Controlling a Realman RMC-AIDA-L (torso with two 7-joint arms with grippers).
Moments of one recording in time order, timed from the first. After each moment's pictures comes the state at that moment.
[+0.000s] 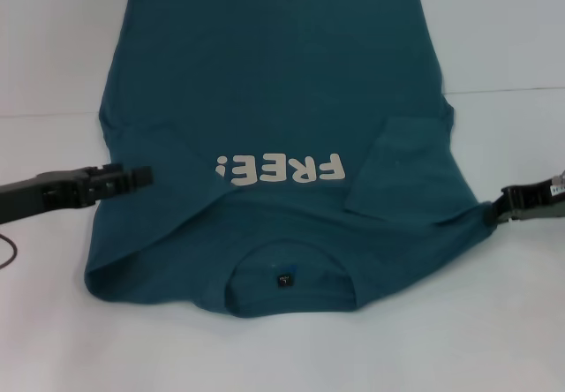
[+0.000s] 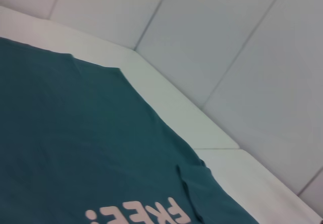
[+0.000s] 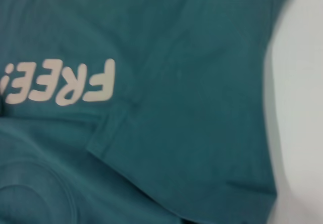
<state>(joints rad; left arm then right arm) -0.58 -2.04 -2.65 -0.71 -1.07 1.47 -1.84 0.73 1.96 -0.64 -0.75 -2.67 -1.34 2.51</state>
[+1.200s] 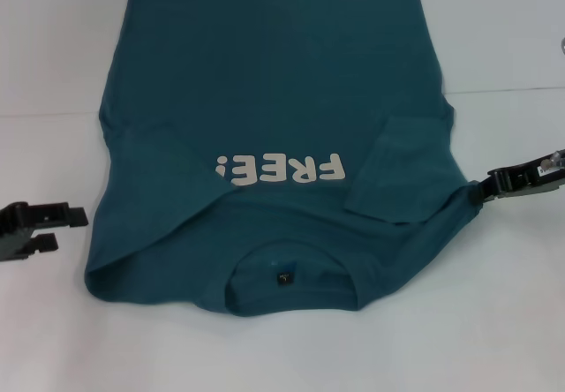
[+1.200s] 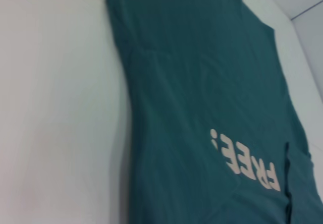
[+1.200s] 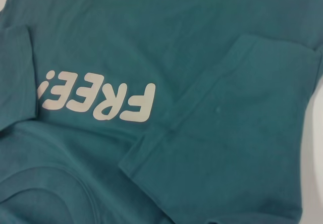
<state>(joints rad) -0.51 -2.03 -2.57 -0.93 -0.83 1.46 -2.57 0.75 1.97 -0.66 -0.81 -2.64 -1.36 2.42</state>
